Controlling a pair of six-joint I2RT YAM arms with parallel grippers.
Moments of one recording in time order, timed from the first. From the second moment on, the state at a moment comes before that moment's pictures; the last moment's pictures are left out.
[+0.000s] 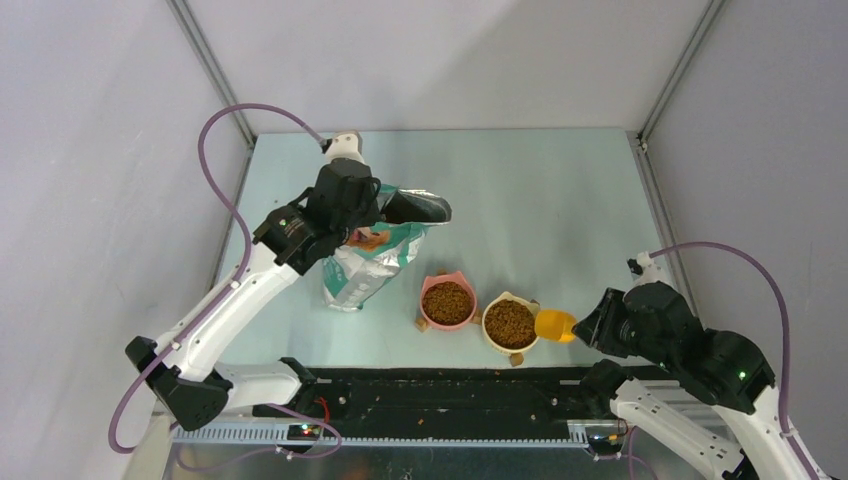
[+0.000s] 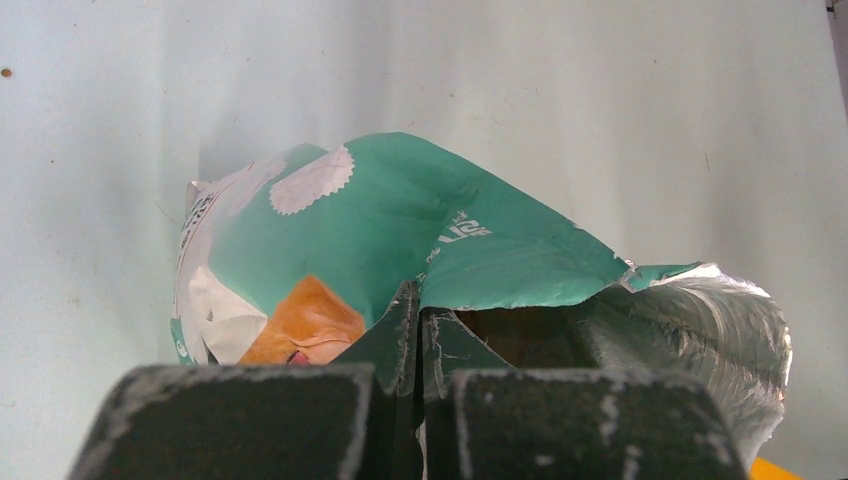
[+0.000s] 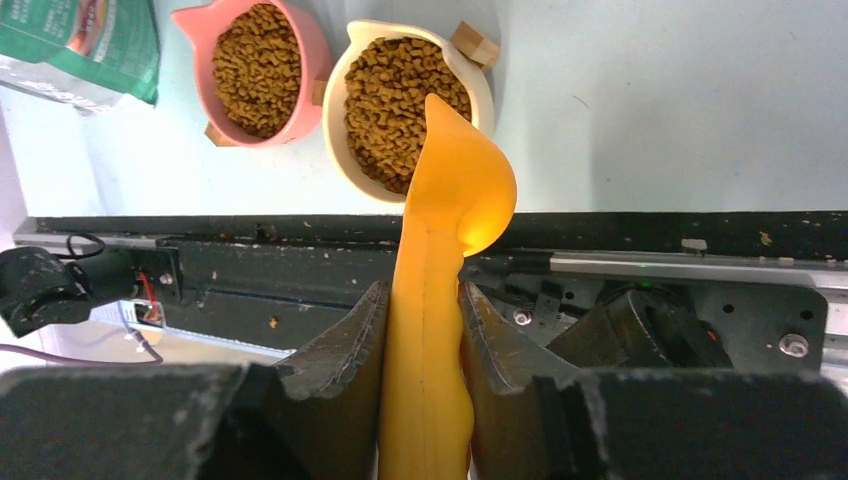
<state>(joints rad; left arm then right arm) -0.68 1.21 1.39 -0.75 -0.46 -0.54 0.71 0.47 1.05 -1.38 0.19 0.84</state>
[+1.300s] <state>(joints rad) -0.68 1.13 1.36 -0.75 -0.51 -0.52 0.43 0.57 0.73 -0.51 0.46 0.80</state>
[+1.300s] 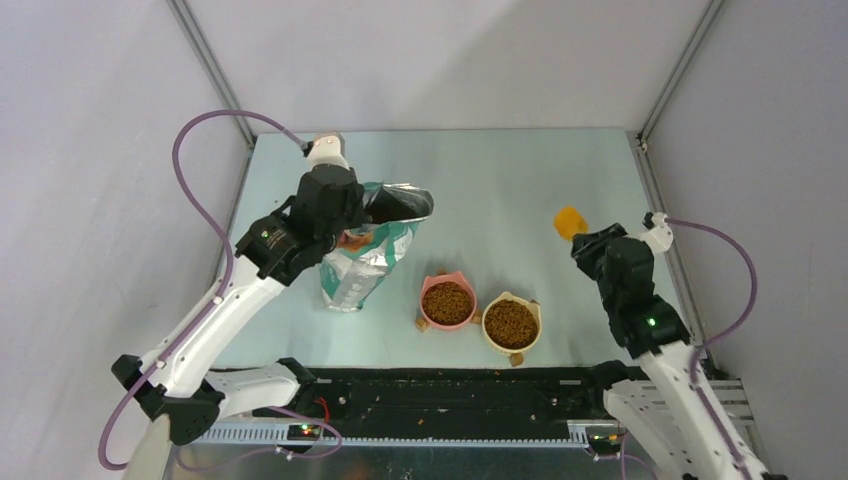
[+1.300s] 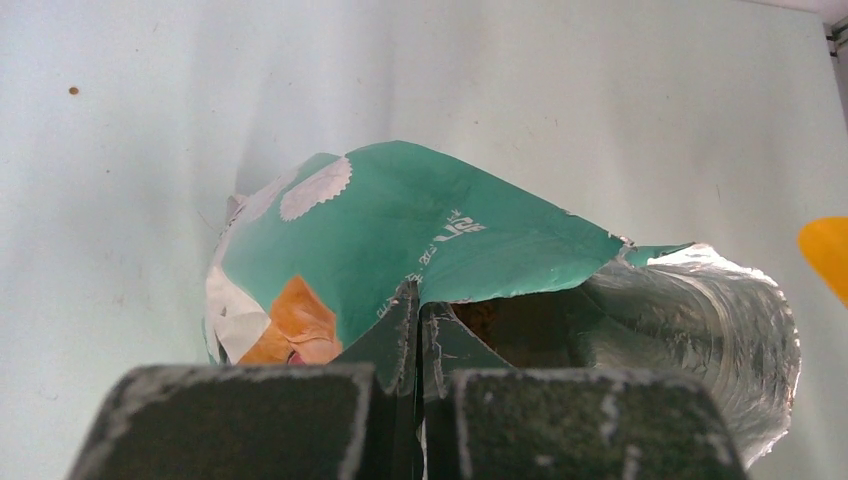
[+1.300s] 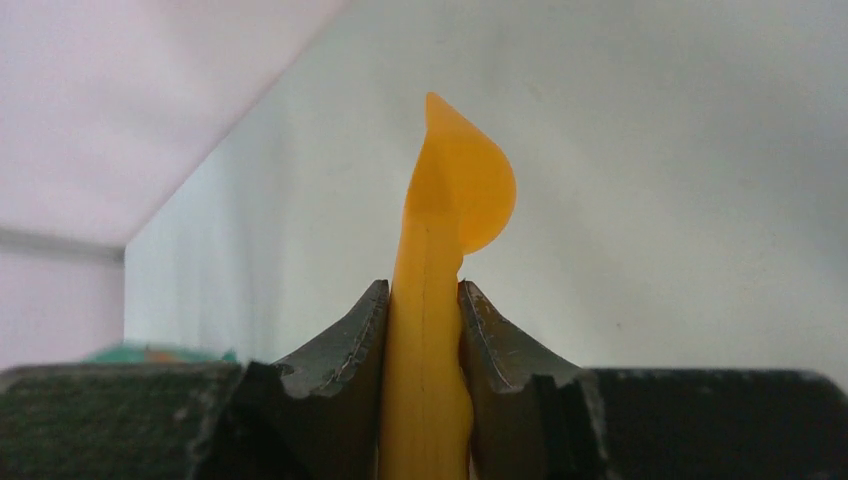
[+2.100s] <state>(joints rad) -0.67 0.89 1.17 -0.74 -0.65 -0.72 -0.19 0.83 0.34 -0.12 -0.12 1.01</state>
